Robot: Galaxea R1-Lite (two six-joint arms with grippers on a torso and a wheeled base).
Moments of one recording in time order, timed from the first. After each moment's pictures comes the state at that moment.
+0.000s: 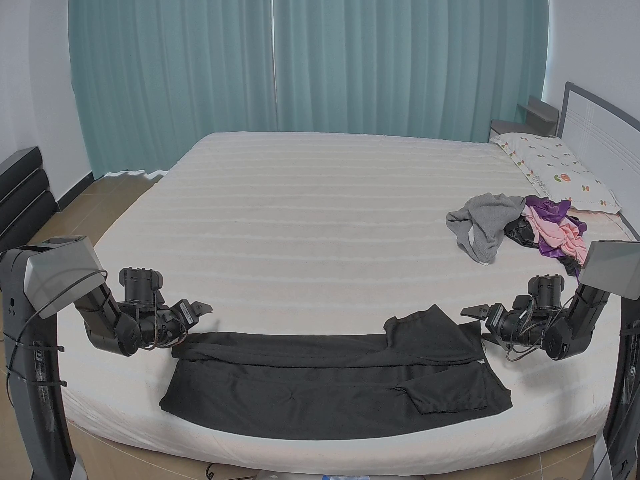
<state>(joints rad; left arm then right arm) -0.01 2.37 -0.88 -0.79 -0.19 -0.61 -0.03 2.37 -0.72 -0.99 0.42 0.68</state>
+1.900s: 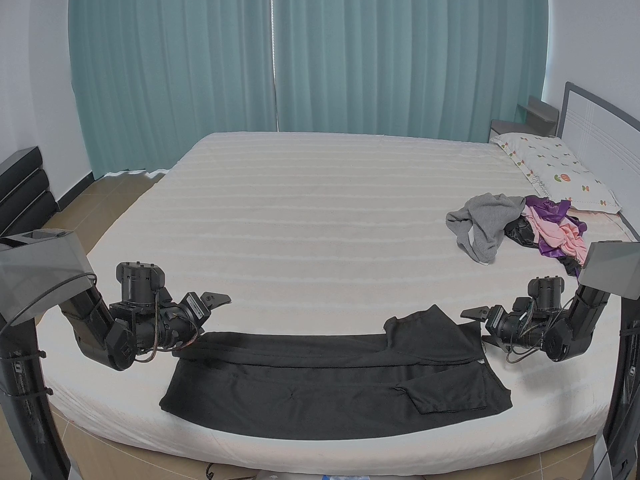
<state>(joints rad) -0.12 2.19 -0.69 -0.91 -0.29 -0.83 -0.03 2.37 -0.70 -1.00 0.43 0.69</state>
